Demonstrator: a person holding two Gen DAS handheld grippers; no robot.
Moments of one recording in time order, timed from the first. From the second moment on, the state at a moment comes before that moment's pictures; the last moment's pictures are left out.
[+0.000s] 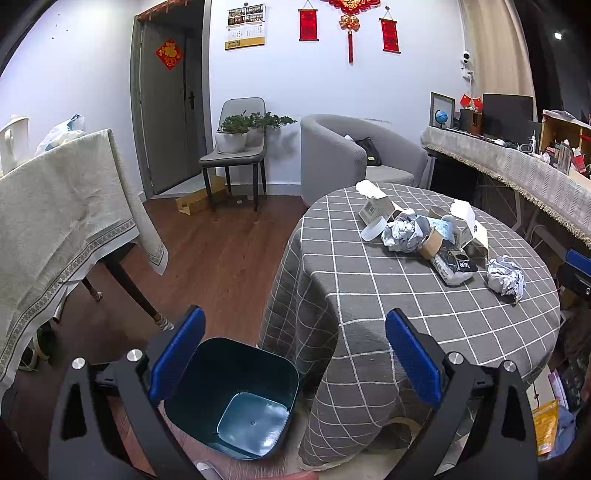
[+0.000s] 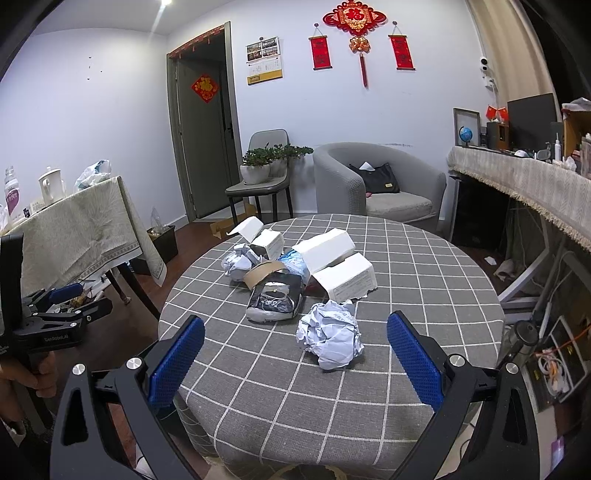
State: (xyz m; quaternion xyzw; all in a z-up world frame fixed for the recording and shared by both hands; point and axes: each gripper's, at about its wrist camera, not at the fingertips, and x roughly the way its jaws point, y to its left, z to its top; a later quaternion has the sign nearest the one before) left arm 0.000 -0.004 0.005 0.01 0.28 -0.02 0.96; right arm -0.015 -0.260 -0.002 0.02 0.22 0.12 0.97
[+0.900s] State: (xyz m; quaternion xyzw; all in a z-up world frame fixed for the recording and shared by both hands) left arm 0.000 -0.004 0.005 0.01 0.28 -0.02 0.96; right arm -0.015 -0.263 -0.002 0.02 0.22 0.12 0.97
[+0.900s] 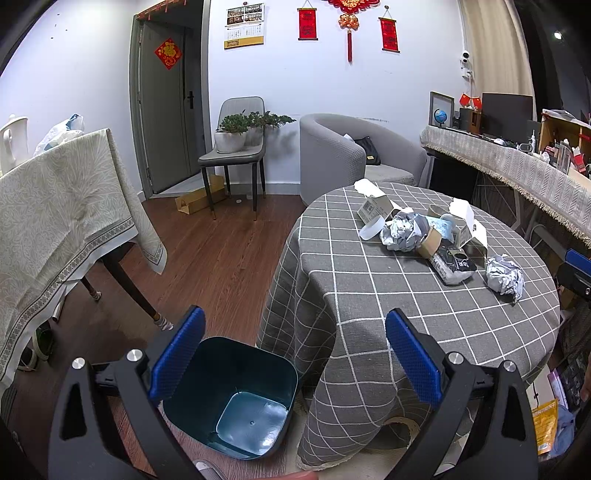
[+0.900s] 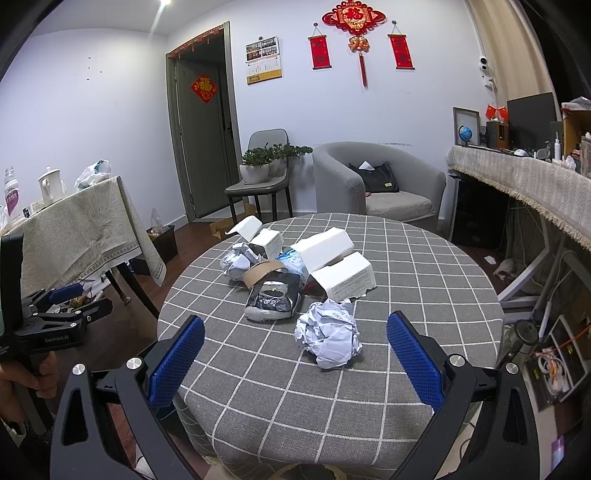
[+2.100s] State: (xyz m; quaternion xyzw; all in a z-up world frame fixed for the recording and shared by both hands) left arm 0.034 -0.025 0.007 0.00 0.29 -0.07 0.95; right arm 0.036 -0.280 -0.023 0.03 0.29 0.12 0.95
